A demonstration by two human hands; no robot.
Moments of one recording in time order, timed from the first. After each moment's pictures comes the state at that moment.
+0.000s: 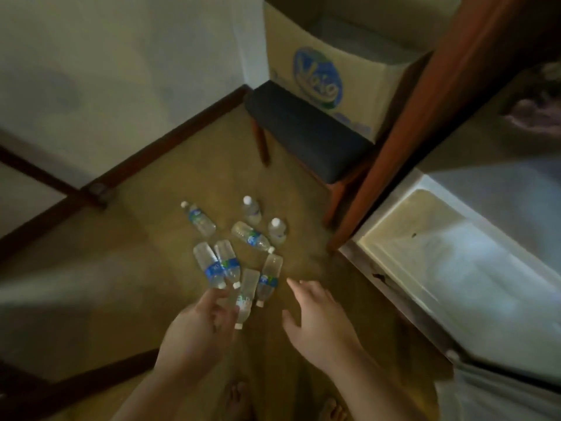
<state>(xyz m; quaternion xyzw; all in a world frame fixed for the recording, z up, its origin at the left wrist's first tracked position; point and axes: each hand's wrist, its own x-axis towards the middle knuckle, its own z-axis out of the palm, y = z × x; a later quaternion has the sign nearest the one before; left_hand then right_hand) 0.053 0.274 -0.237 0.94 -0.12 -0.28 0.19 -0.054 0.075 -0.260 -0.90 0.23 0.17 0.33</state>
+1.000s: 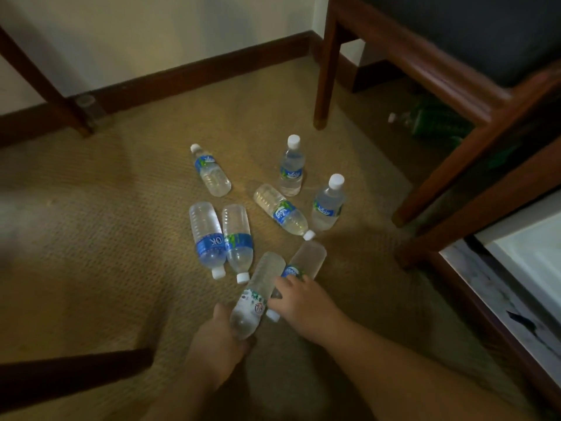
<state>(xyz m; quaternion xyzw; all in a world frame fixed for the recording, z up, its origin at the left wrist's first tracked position) 0.075 0.322 -0.684 0.93 0.03 -0.33 0.19 0.068 0.119 -0.702 -0.97 -0.20 0.11 0.04</state>
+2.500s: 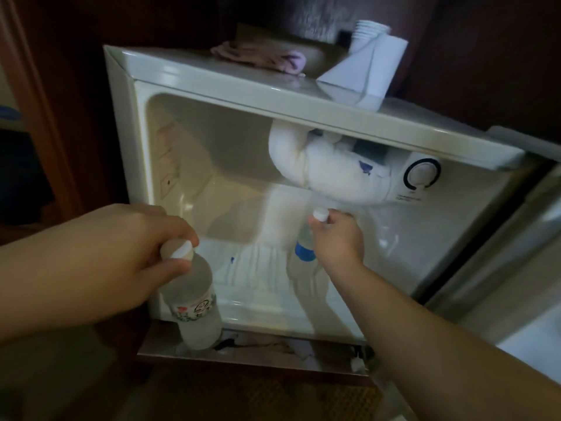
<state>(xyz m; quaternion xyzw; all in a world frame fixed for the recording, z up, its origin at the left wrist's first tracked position) 0.082 -0.049 -0.385 0.58 -0.79 0.01 0.19 -0.204 -0.237 -0.455 -0.58 0.67 -0.40 0.21</state>
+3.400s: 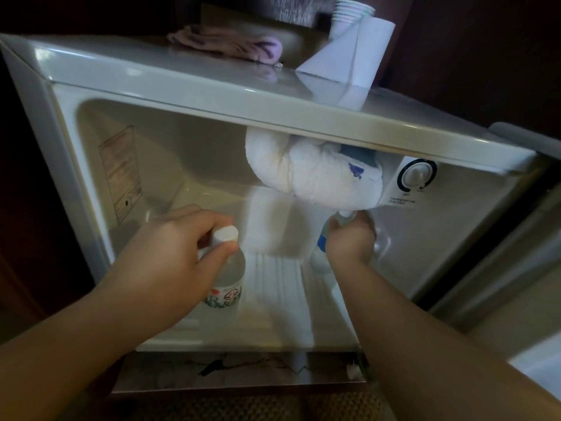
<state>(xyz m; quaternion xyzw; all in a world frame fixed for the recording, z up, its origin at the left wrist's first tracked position) 0.021 -0.126 -0.411 0.59 -0.70 -0.07 0.39 -0.243 -0.312 -0.490 -0.48 0.75 -0.45 0.07</state>
